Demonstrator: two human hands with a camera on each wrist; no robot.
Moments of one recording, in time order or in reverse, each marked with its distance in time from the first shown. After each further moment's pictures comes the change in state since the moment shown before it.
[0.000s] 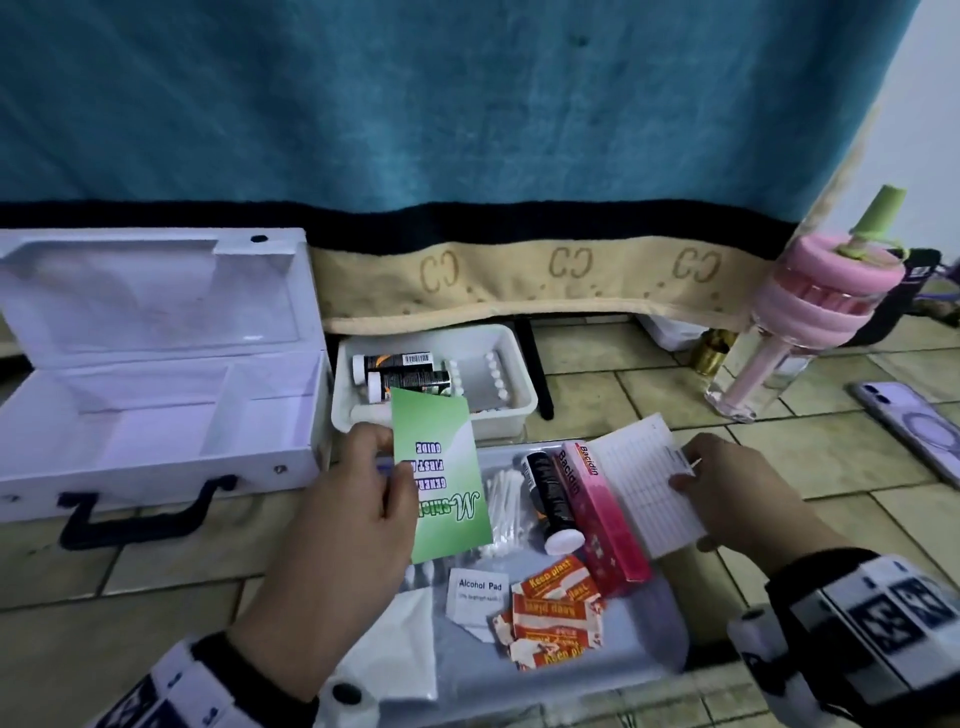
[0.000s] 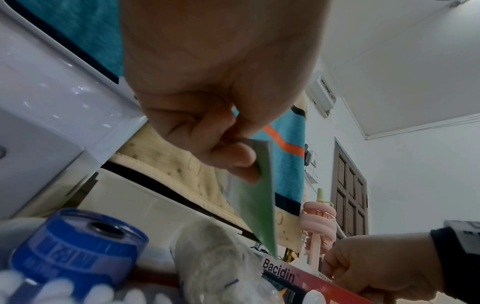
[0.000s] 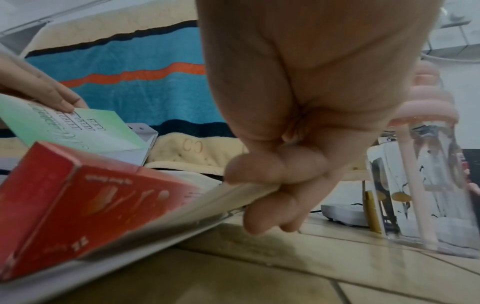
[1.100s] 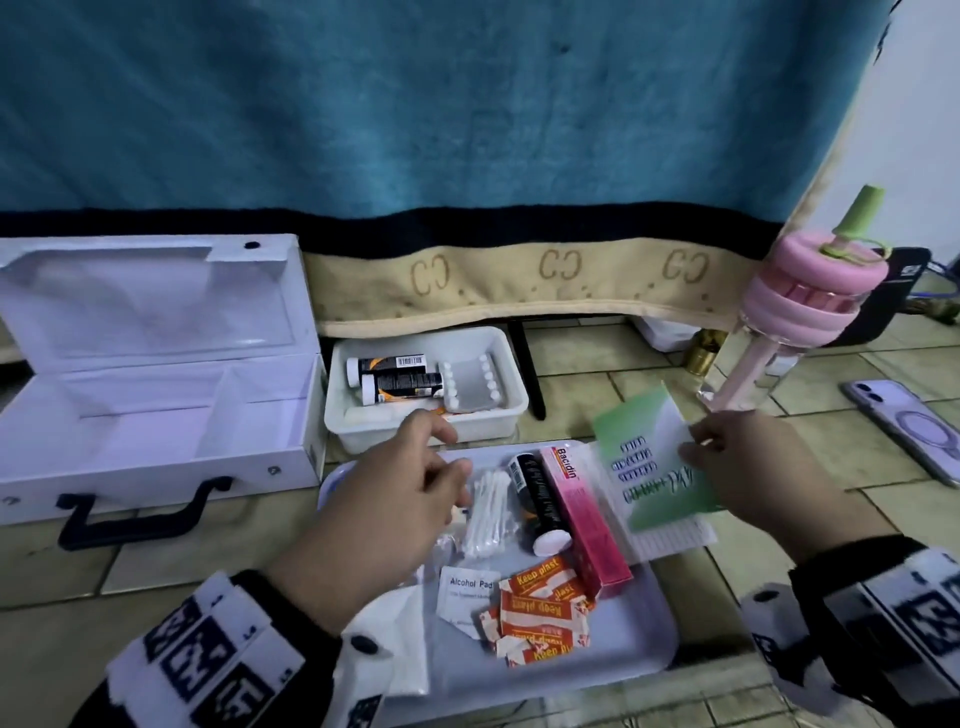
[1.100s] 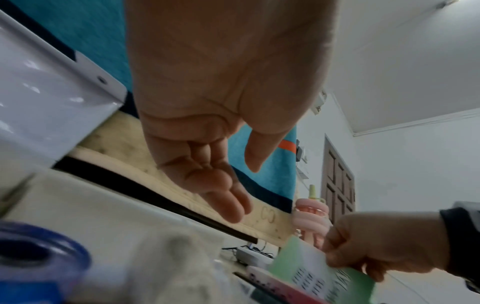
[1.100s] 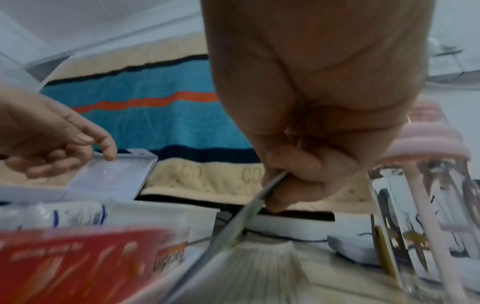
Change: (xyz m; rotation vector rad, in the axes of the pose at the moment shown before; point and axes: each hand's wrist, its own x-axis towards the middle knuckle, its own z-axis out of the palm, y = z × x) left_hand 0.016 0.019 0.012 -0.081 -0.281 0.046; right_hand -0.007 0.001 -0.027 -0.047 0.184 -0.095
